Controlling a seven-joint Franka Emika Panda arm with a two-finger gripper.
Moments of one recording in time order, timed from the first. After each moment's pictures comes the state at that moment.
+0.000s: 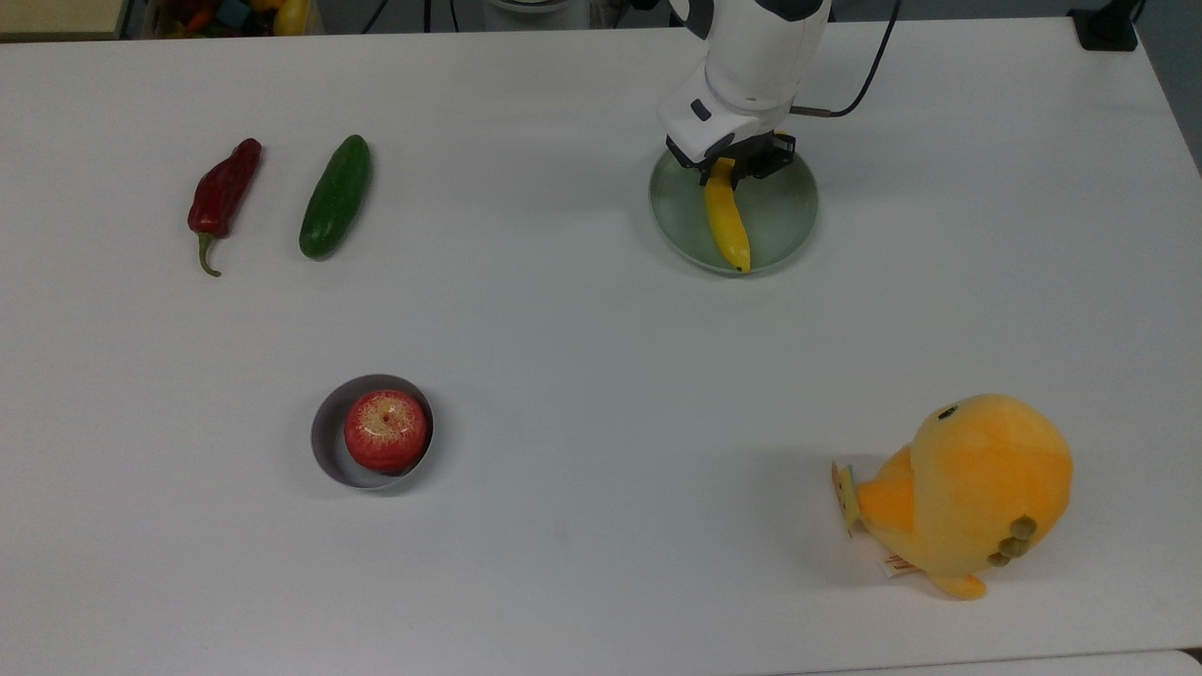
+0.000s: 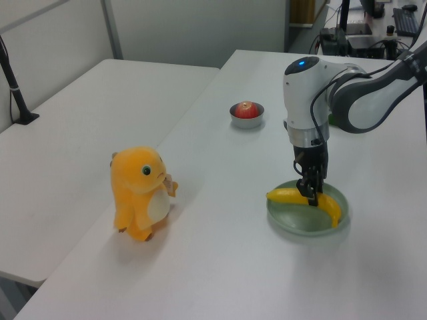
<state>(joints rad) 0.30 0.25 0.18 -1.98 0.02 2.09 0.57</state>
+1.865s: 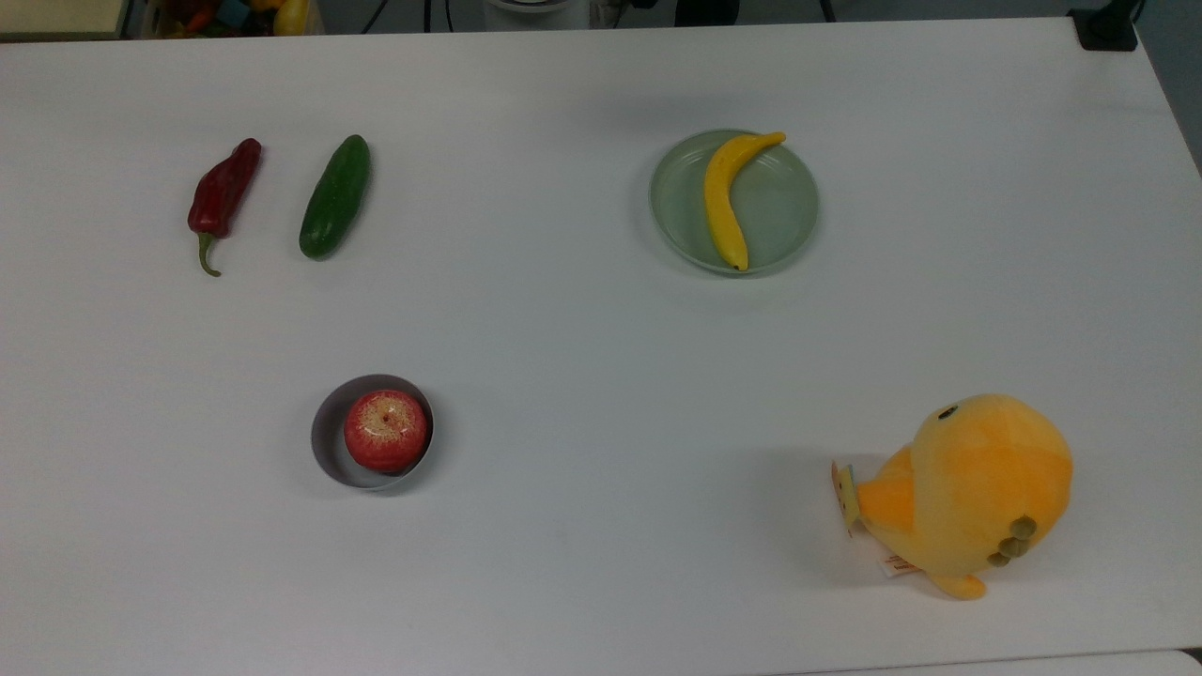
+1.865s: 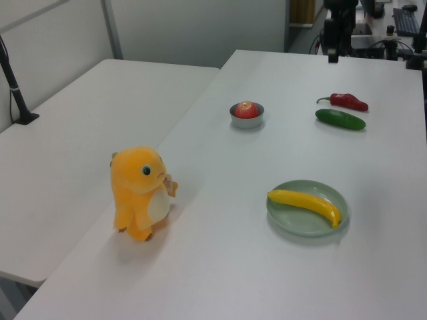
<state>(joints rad) 0.21 -0.04 -0.07 -1.60 0.02 1.48 0.20</state>
